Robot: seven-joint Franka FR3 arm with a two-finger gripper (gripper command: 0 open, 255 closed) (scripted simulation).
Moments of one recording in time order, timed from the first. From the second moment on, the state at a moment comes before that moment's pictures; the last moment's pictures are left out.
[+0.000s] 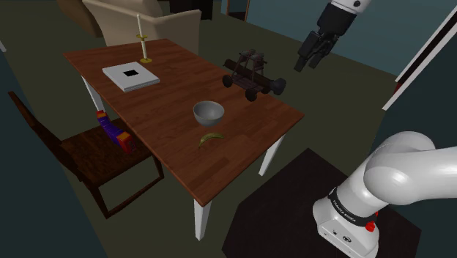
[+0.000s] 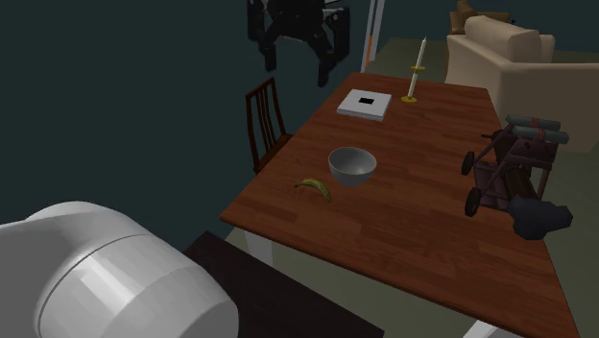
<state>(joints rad) -0.02 -0.82 -0.03 -2.39 0.08 1.71 -0.06</state>
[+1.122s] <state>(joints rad) 0.12 -0.39 -0.20 -2.49 0.09 2.20 -0.57</state>
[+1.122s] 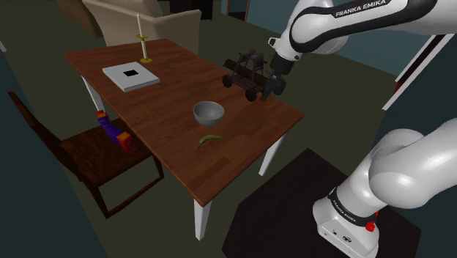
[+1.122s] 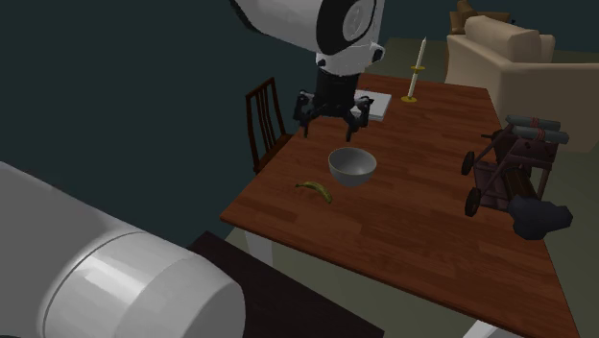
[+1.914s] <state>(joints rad) 0.22 0.08 -0.24 -2.34 0.30 2.47 -1.07</state>
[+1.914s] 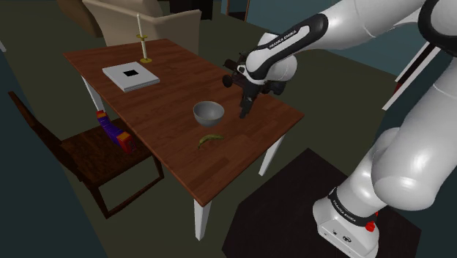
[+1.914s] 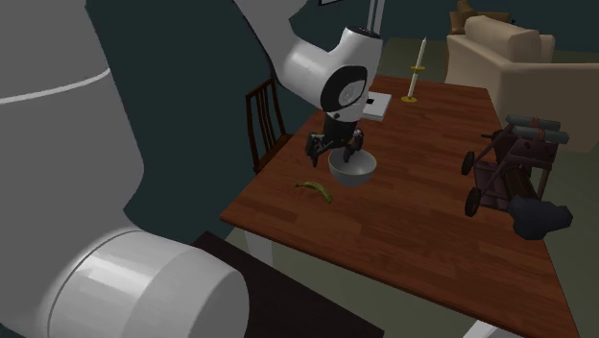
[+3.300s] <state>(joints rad) 0.18 0.73 -0.05 -1.87 0.44 2.48 -1.53</state>
